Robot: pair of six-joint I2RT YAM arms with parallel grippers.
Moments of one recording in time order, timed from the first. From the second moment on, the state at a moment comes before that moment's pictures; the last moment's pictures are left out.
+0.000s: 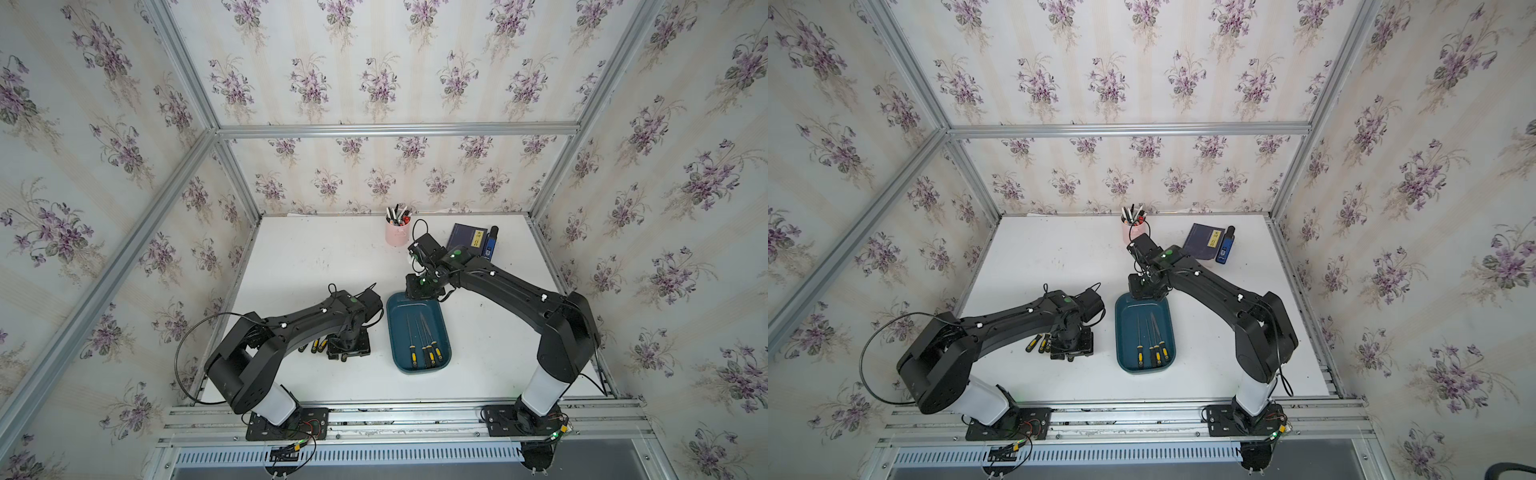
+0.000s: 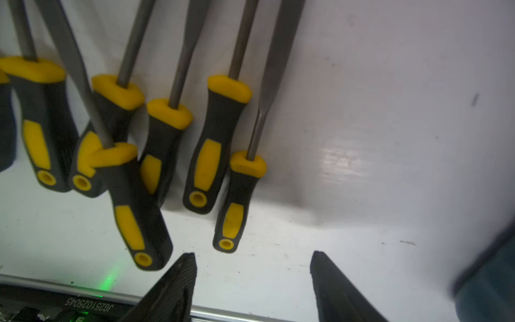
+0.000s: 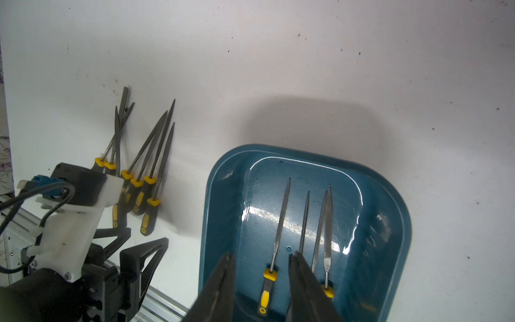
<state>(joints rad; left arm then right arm) -0.71 1.57 0.91 -1.00 -0.01 -0.87 0.73 1.74 1.46 -0.90 -0.14 0.51</state>
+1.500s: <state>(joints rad) -0.75 1.25 1.12 -0.94 0.25 -0.68 0.58 1.62 1.34 -0.50 -0.62 0.68</state>
